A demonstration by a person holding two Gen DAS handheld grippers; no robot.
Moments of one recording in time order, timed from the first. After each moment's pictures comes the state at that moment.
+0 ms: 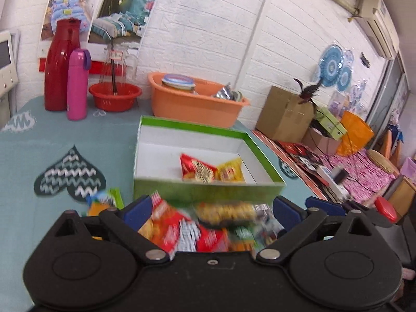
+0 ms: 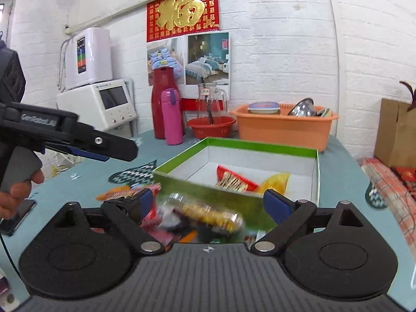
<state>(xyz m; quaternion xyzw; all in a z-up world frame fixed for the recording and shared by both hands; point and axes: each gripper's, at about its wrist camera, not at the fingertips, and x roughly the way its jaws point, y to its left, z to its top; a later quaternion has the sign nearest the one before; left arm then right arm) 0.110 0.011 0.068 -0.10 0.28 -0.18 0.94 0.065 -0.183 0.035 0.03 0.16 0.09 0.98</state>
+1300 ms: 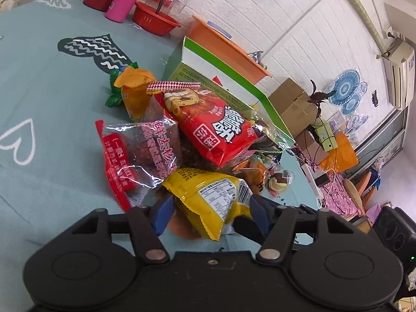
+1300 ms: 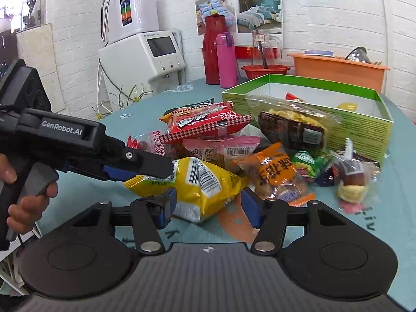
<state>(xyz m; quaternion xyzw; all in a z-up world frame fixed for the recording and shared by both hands) 0.073 0.058 -0.035 -0.27 0.35 -0.18 0.88 0.057 -0.123 -0.027 0.02 0.24 0.19 0.95</state>
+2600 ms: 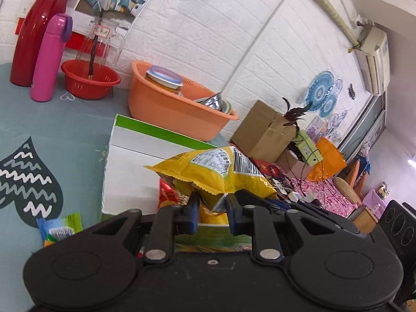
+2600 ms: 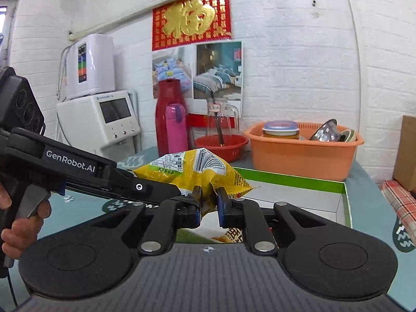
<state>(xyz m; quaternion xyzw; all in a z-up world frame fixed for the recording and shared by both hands) 0.216 0.029 0.047 -0.20 0.28 -0.24 0.91 0.163 -0.174 0.050 0.02 0.13 0.11 0.99</state>
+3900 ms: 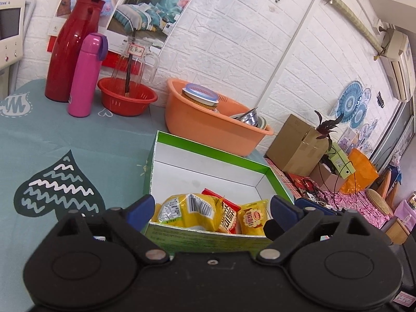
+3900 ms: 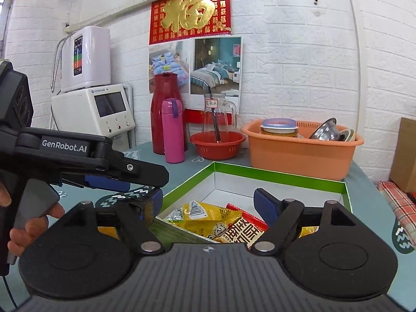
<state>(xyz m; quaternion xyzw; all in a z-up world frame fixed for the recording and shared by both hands) 0.201 0.044 0.056 -0.18 0.26 -0.16 0.94 0.160 -0.160 0.053 0.01 0.13 0.10 0.99</state>
